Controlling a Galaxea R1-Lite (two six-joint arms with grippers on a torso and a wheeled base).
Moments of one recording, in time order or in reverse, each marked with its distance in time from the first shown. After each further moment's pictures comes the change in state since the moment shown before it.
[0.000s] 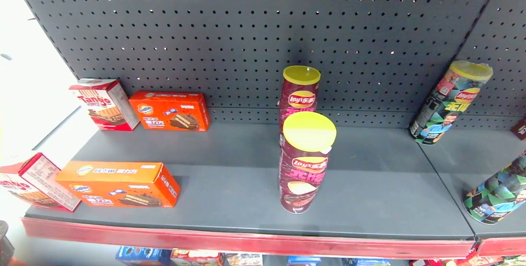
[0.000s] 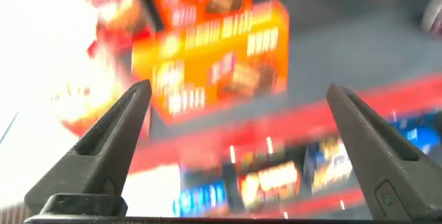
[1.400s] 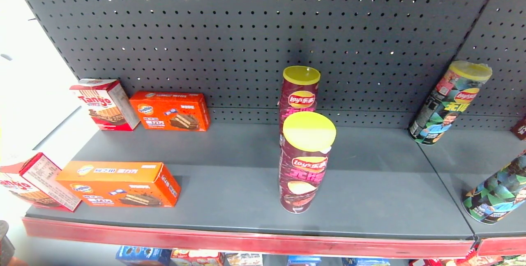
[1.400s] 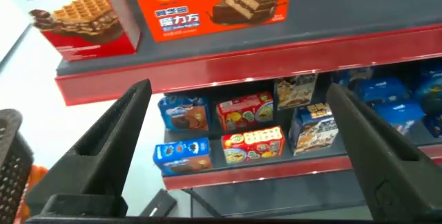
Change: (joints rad) left arm 0.101 -0.342 0.024 0.368 -0.060 -0.099; right arm 0.000 0.000 0.000 0.000 0.005 -0.002
